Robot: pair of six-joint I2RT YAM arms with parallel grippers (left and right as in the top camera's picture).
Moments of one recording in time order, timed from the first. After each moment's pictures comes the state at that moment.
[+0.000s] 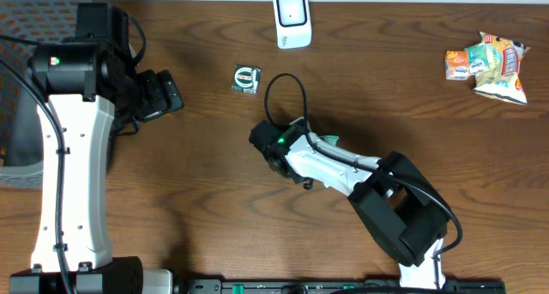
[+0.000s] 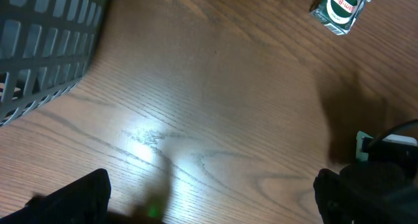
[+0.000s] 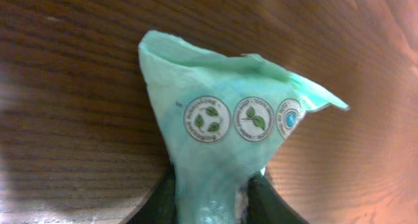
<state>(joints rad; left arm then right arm) 0.02 1.58 1.82 -1.54 0.01 -0.39 0.80 2.04 1.29 -0.89 0.56 0.43</state>
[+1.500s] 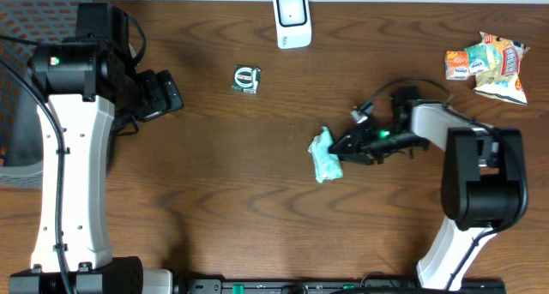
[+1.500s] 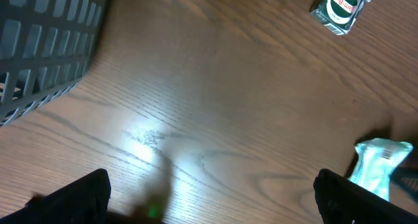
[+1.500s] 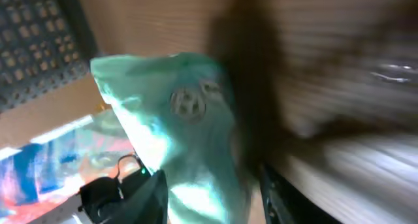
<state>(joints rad) 0.02 1.58 1.82 -1.54 0.01 -0.39 0.01 2.03 1.12 -0.78 -0.97 0.05</state>
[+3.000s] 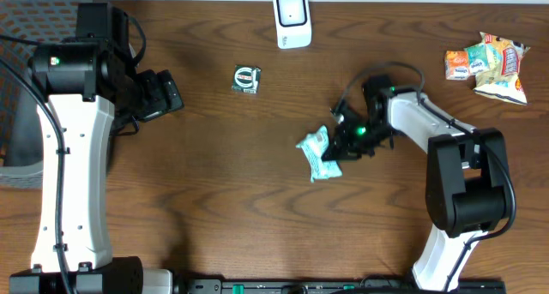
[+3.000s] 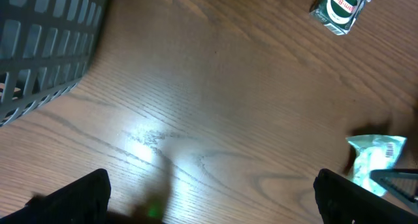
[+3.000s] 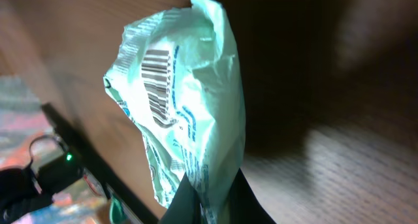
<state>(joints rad) 0.02 1.58 1.82 -1.54 0.01 -0.39 0.19 2.00 1.25 -0.92 -0.71 -0.04</state>
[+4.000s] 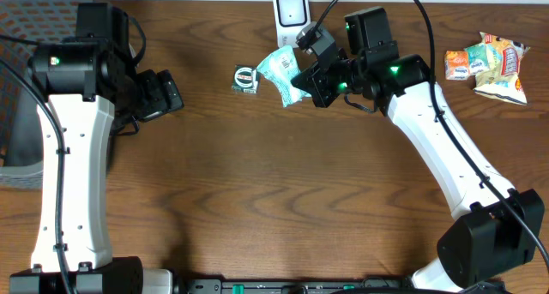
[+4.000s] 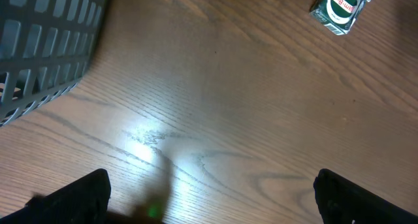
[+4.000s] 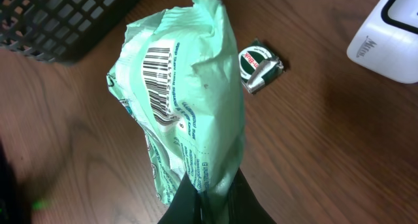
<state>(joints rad) 0.02 1.58 1.82 -1.54 0.01 -0.39 0.37 1.75 1.56 -0.69 -0.55 -0.20</state>
